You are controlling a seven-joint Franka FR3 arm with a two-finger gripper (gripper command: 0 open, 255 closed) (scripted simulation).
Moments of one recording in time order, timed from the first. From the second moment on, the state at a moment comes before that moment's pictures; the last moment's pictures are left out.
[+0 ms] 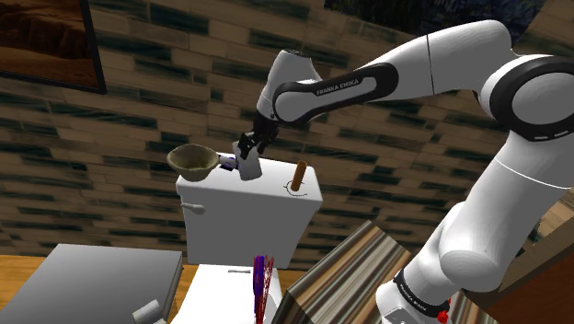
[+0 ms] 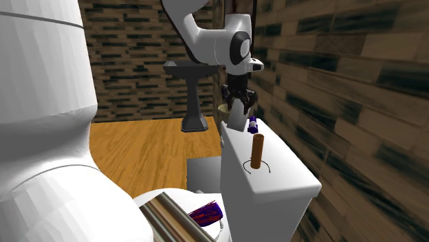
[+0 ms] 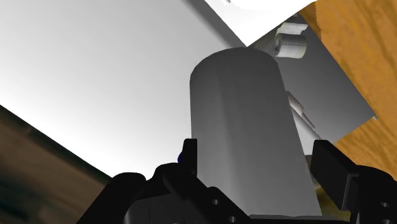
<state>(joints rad) 0.14 0.08 0.15 -2.09 0.02 2.39 0.16</state>
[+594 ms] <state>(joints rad) 0.14 0.03 0.15 -2.03 0.03 2.28 0.16</state>
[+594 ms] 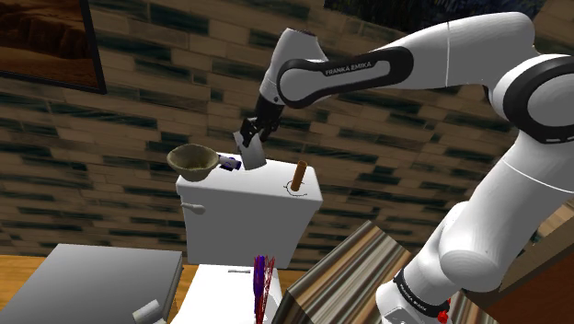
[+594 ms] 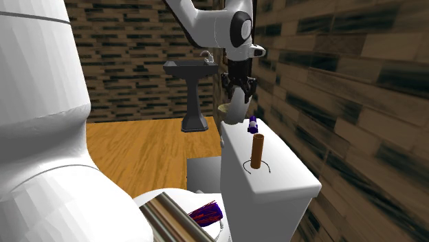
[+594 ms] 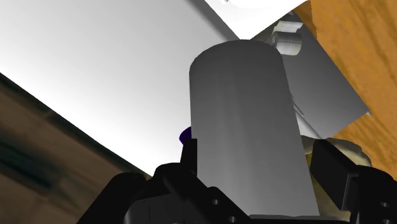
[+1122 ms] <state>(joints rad) 0.13 0.00 0.15 -1.96 0.03 2.17 0.16</state>
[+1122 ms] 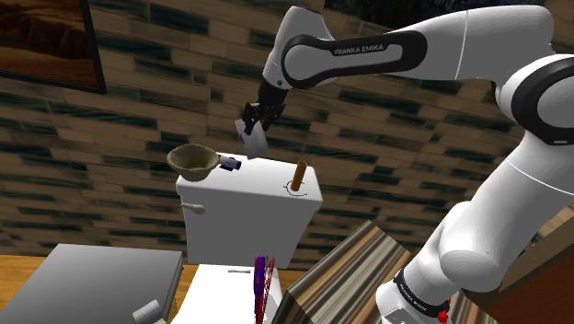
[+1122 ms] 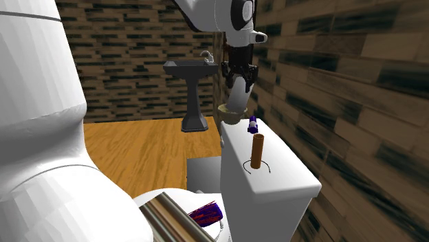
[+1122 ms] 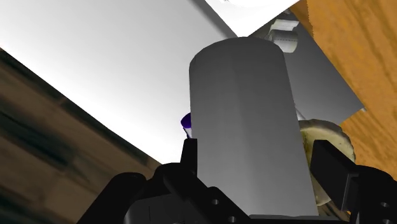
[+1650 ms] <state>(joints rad) 0.15 0.06 0.17 -1.81 0.01 2.08 0.19</state>
